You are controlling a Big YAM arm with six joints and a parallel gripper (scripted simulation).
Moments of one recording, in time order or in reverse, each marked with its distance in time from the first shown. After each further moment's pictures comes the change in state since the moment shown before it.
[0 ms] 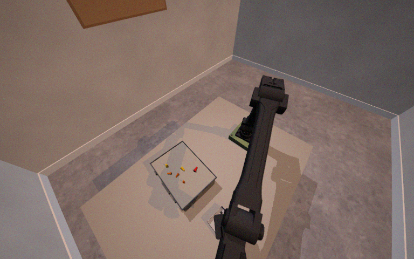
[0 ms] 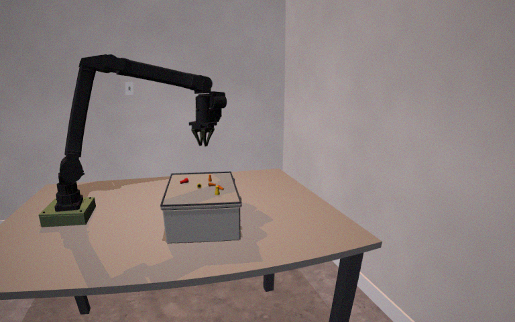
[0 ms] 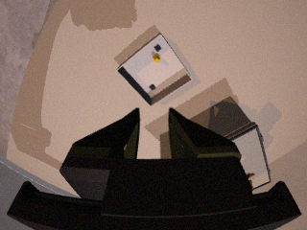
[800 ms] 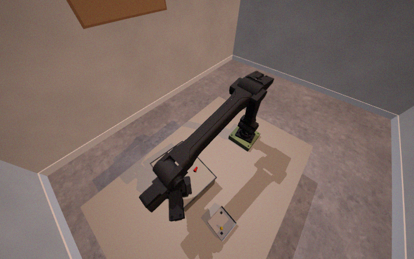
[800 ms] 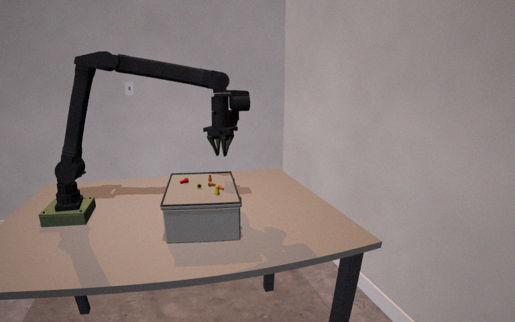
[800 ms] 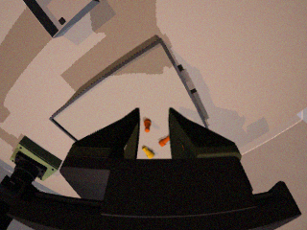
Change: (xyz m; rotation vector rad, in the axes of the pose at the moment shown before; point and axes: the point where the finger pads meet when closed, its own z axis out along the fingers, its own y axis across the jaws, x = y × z) arm 0.130 -0.178 -0.005 0.019 -0.008 -0.112
